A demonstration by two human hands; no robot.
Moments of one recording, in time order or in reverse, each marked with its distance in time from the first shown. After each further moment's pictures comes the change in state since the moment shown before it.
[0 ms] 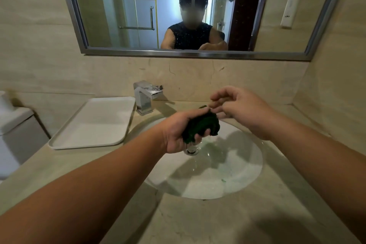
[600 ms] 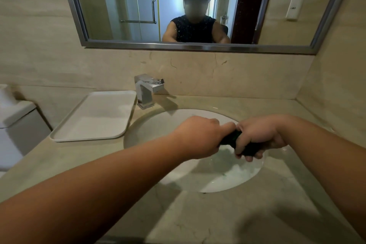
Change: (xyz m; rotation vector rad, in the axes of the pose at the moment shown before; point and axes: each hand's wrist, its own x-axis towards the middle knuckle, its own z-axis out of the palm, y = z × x) left_hand 0.003 -0.030 0.036 2.166 0.150 0.631; right_hand 0.006 0.061 -0.023 -0.268 -0.588 0.562
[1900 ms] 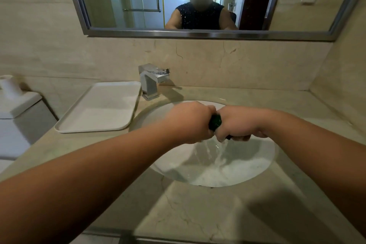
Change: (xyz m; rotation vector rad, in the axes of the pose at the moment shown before) left_hand -0.010 -0.032 -0.005 -0.105 -0.032 -0.251; right_hand 0.022 -0.048 0.035 -0.174 0.181 -0.179
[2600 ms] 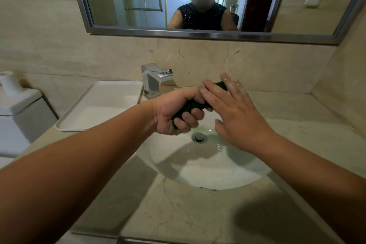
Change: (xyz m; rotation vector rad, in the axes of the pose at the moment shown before) left_hand -0.003 -0.053 -0.023 -1.847 -0.674 -0.437; right_hand 0.008 0.018 0.029 -0.725 0.867 -0.659
